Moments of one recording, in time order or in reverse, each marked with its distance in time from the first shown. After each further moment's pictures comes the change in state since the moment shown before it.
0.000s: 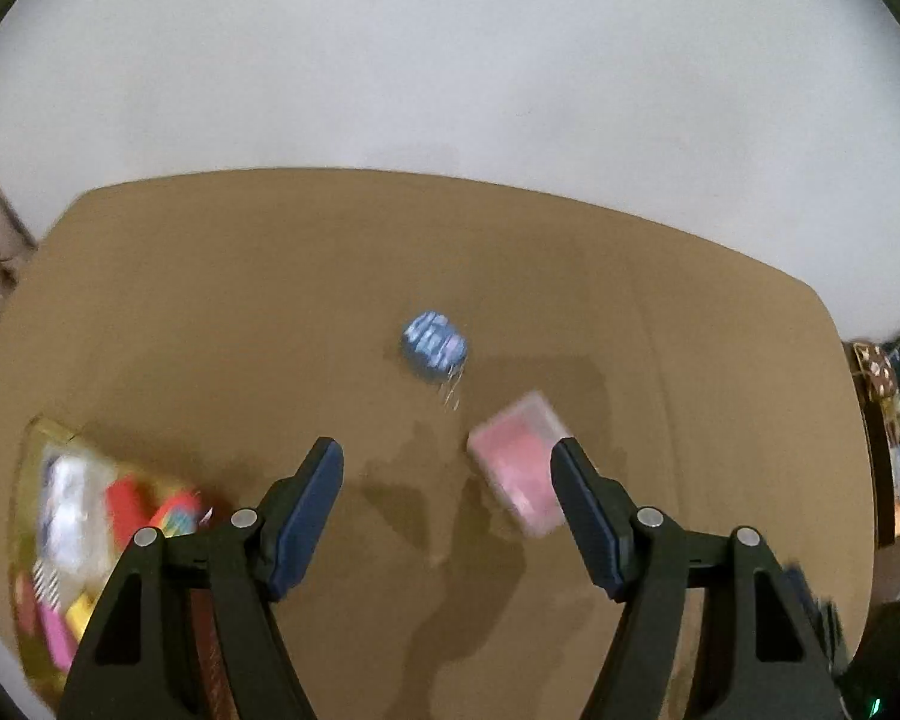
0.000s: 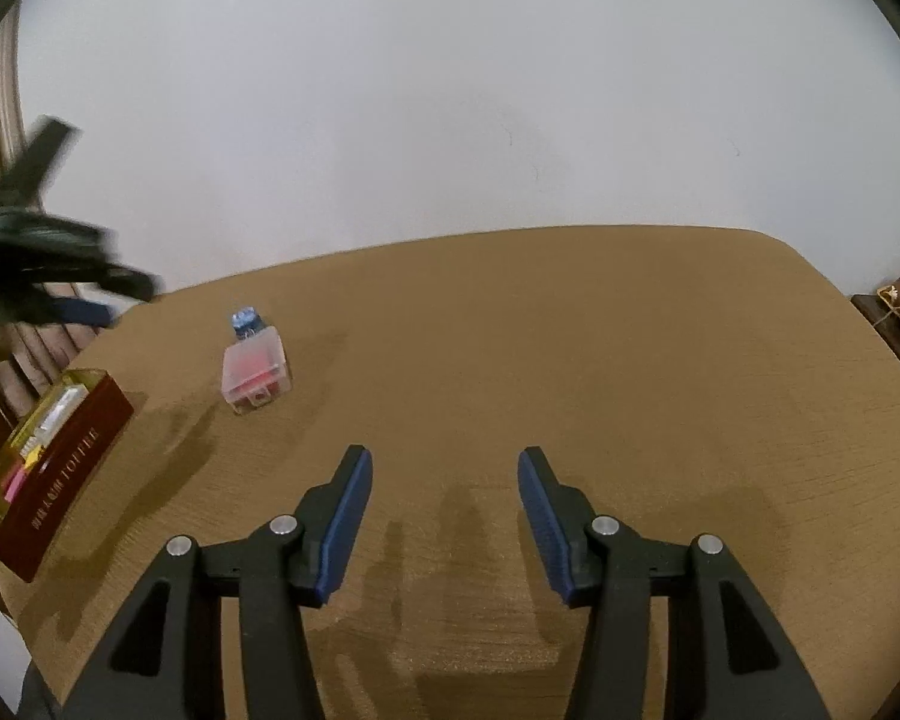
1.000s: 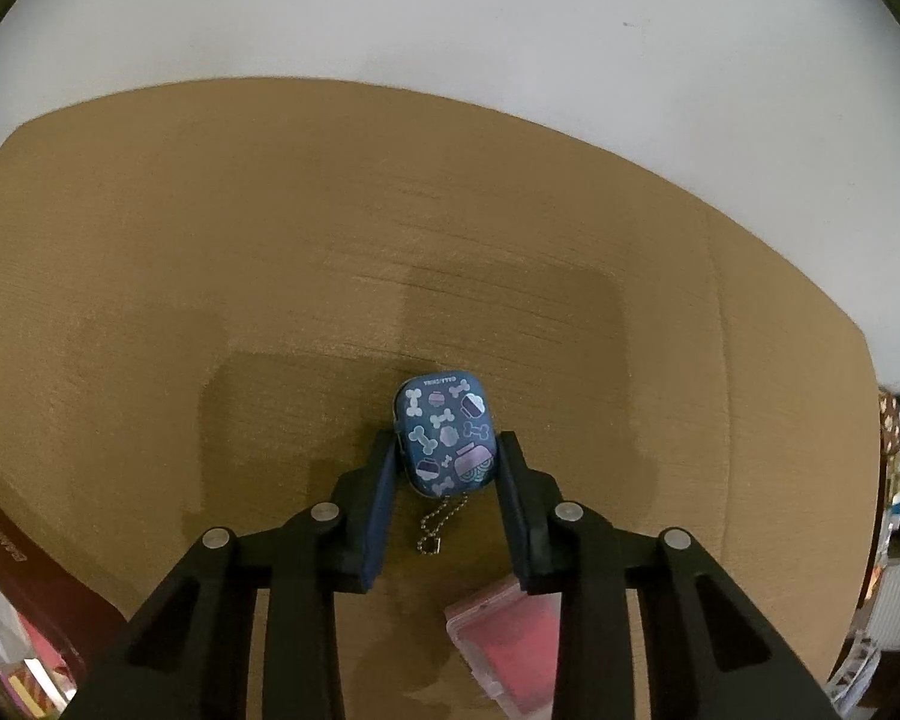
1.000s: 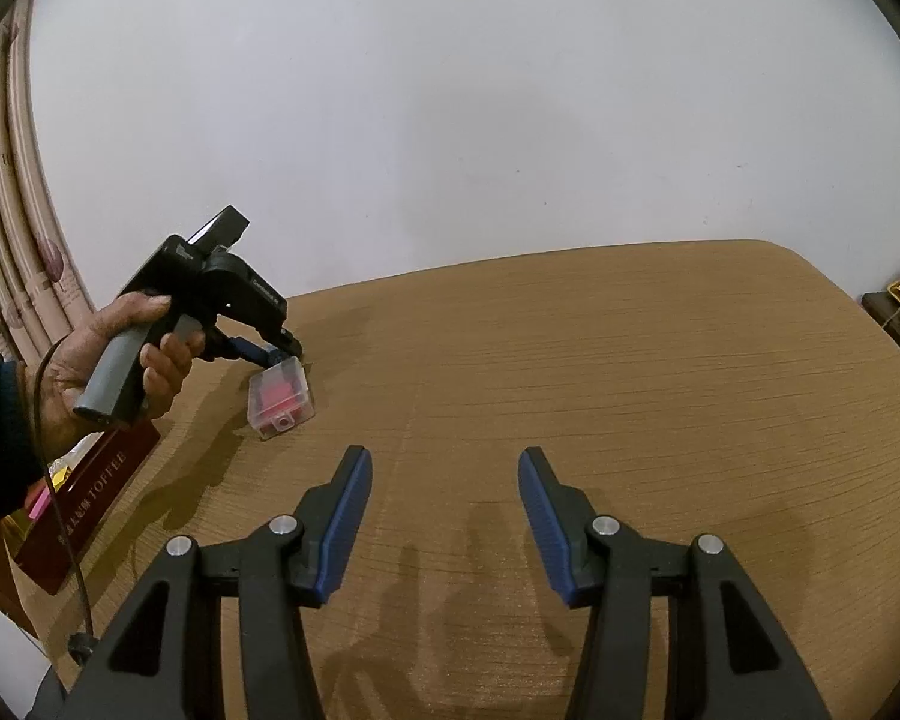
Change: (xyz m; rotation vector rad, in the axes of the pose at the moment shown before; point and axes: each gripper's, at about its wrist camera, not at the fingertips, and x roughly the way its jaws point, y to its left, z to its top) left arm 0.093 -0.002 0.019 -0.097 0.161 -0.019; right arm -0.036 -0.016 0.000 0.023 -0.055 0.049
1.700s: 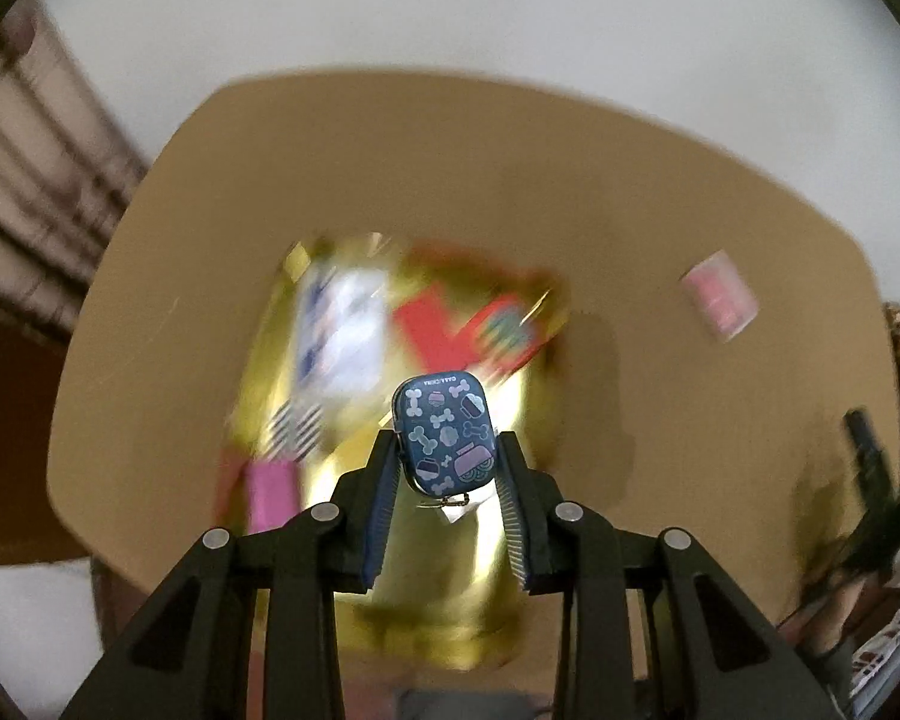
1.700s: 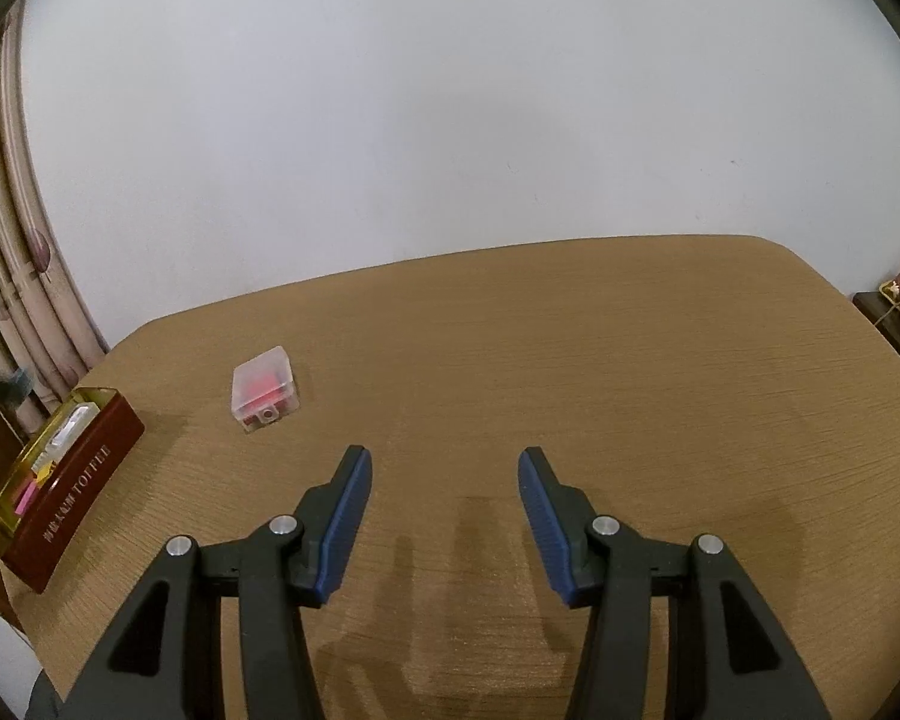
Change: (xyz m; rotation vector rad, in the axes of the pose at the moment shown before) left arm -0.183 0.164 -0.164 0.031 0.013 0.149; right arm 0.016 0.007 0.004 -0.016 0.033 -0.034
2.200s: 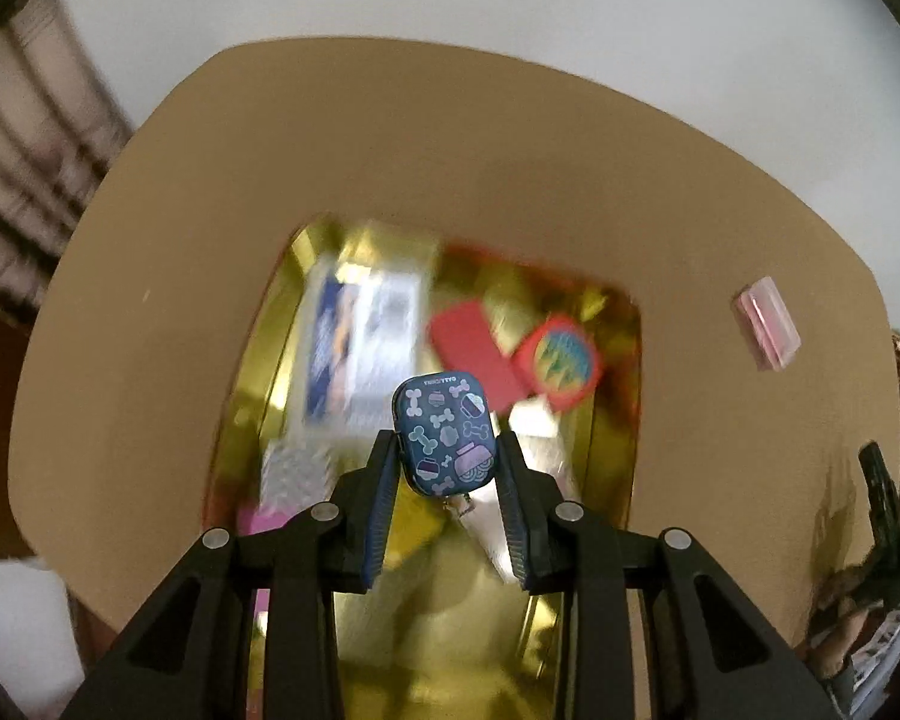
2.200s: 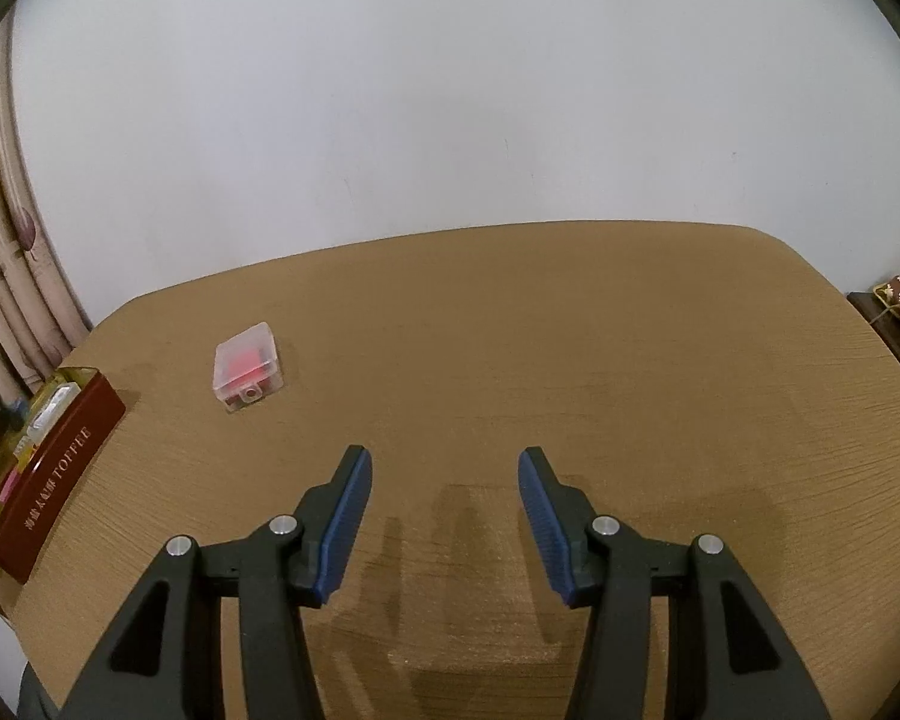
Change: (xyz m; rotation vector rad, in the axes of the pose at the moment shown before) left arm 0.050 0.015 0.039 -0.030 -0.010 -0.053; right arm 0.016 0.006 0.001 -0.024 0.054 -0.036
